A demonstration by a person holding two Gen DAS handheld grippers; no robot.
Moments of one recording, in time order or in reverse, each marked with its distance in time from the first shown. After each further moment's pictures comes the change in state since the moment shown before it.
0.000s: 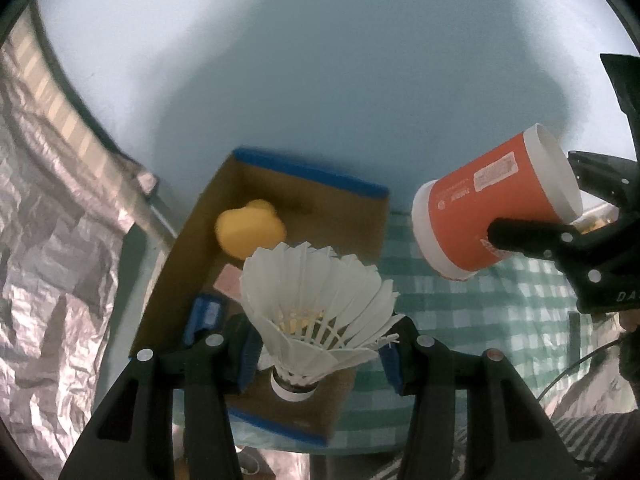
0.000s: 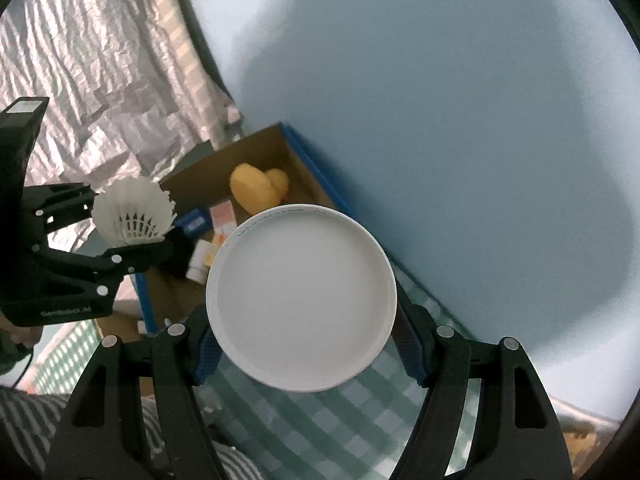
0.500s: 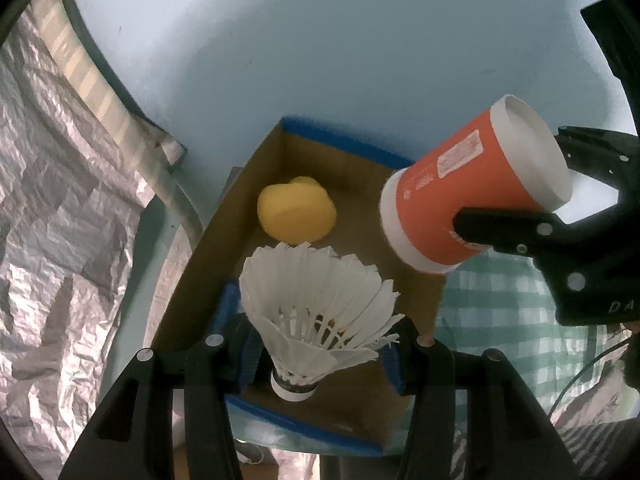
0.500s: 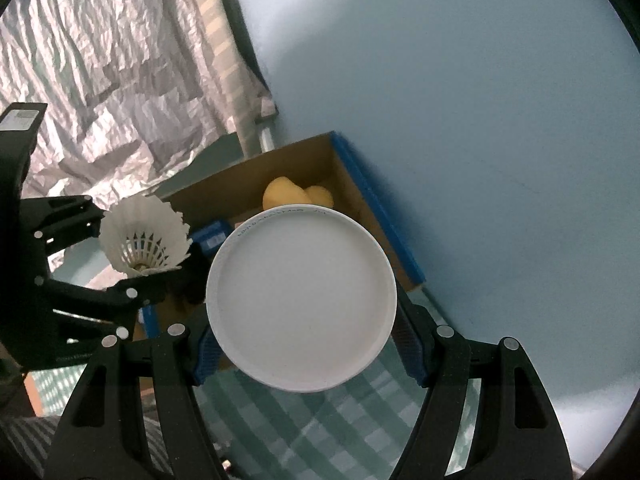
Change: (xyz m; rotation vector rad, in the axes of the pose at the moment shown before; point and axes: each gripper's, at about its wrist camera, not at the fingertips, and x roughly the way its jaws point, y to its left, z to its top) left arm 0.035 0.048 -0.008 -0.055 0.060 0.042; right arm 0.066 0.047 0.051 -0.094 0.040 0.034
